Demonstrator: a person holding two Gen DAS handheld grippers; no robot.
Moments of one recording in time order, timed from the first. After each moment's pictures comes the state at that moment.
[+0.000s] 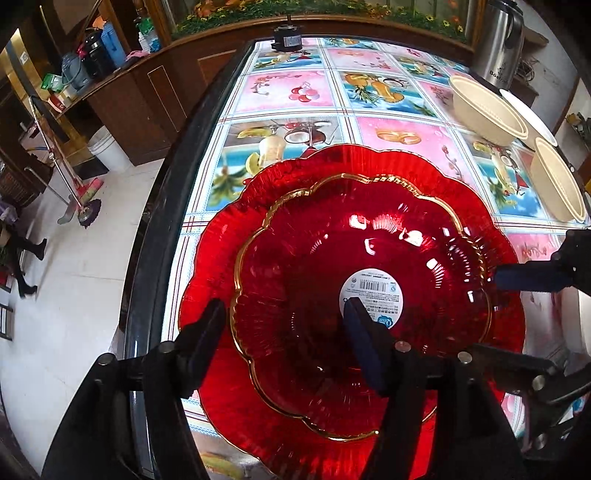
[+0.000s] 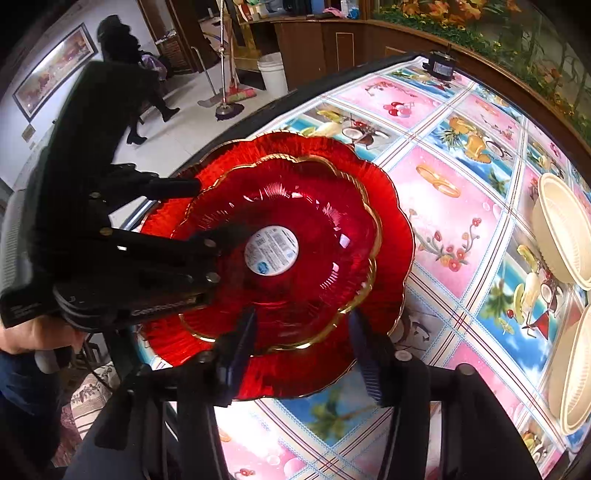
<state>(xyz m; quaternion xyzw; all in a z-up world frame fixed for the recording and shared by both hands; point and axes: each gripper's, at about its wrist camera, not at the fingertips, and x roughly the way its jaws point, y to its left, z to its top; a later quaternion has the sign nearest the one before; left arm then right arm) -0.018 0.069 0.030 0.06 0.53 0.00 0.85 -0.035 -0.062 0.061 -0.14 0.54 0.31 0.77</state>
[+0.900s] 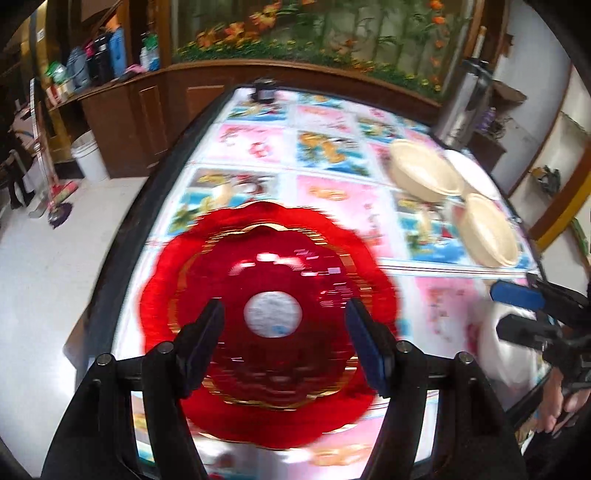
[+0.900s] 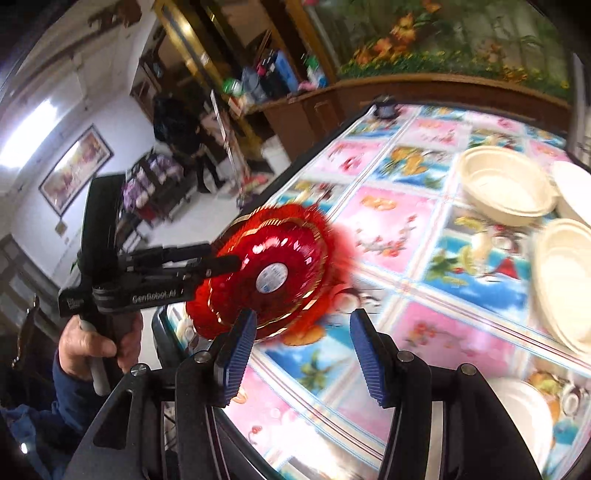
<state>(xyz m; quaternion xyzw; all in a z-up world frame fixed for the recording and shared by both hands) -0.058 0.034 0.082 -0.03 0.45 -0.06 0.89 -0.073 -0.197 0.108 0.05 0.43 0.34 0.83</state>
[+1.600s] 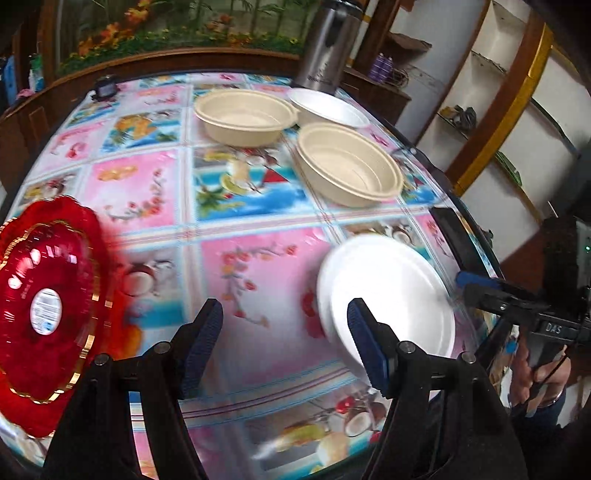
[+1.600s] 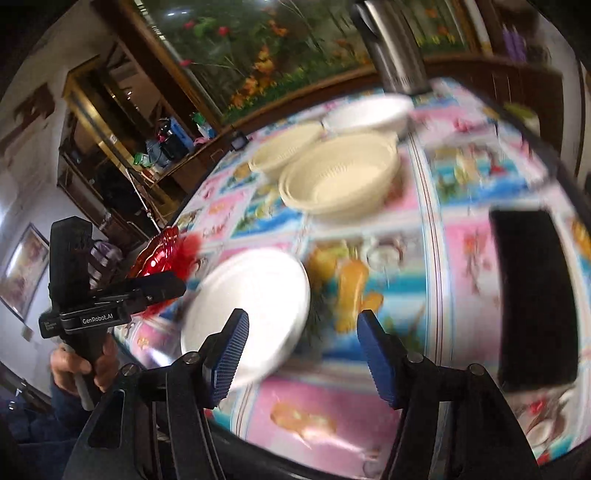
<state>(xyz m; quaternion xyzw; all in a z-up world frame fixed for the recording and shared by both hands) -0.080 -0.128 0.055 0.00 0.47 -0.25 0.85 -0.145 -0.402 0.062 0.18 0.43 0.17 0.87</state>
